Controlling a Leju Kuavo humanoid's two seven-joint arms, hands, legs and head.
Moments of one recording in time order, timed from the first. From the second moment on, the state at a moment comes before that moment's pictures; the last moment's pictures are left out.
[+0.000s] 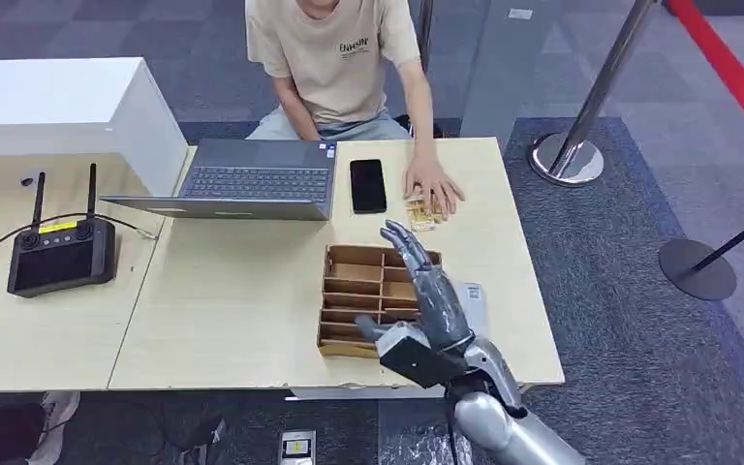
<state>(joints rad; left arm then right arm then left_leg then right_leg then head) -0.32 0.13 -1.25 -0.19 1.23 0.24 0.36 -0.27 -0.19 0.70 -1.54 0.55 -0.55 -0.02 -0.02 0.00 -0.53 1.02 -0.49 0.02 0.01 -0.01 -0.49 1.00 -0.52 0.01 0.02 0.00</state>
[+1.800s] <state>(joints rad) -0.35 0.08 -1.26 -0.20 1.24 0.28 0.33 -0.26 -0.21 0.76 -1.33 0.89 -0.61 0.17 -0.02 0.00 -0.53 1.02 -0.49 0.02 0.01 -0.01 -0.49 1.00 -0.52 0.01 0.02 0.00</state>
